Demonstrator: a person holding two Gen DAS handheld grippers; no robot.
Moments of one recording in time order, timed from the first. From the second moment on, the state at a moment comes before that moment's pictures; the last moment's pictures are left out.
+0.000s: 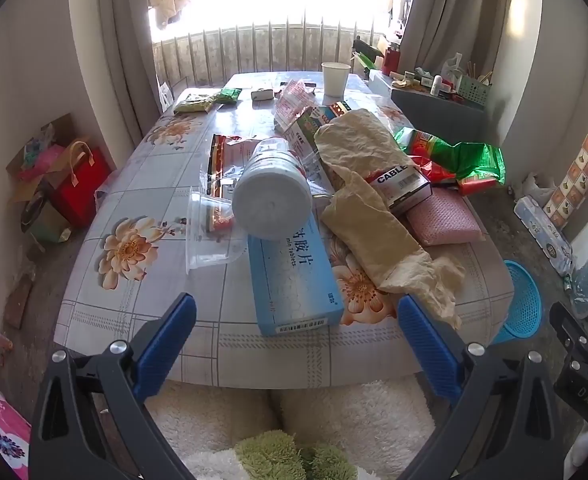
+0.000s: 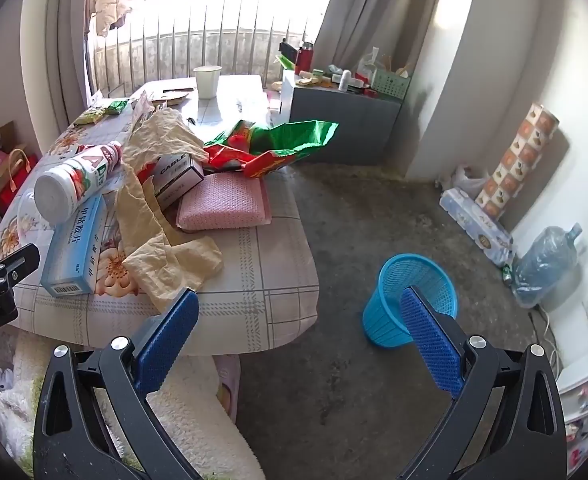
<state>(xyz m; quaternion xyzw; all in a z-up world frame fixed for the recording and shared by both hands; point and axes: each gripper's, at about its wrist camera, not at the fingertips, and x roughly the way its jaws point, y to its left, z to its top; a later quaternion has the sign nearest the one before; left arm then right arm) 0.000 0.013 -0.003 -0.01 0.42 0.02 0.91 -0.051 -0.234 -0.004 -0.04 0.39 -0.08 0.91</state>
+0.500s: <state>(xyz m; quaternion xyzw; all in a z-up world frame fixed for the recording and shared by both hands) -0.002 0.014 -0.005 -0.01 0.43 0.03 0.90 -0.050 -0.234 0.006 -0.04 0.40 -0.08 0.91</state>
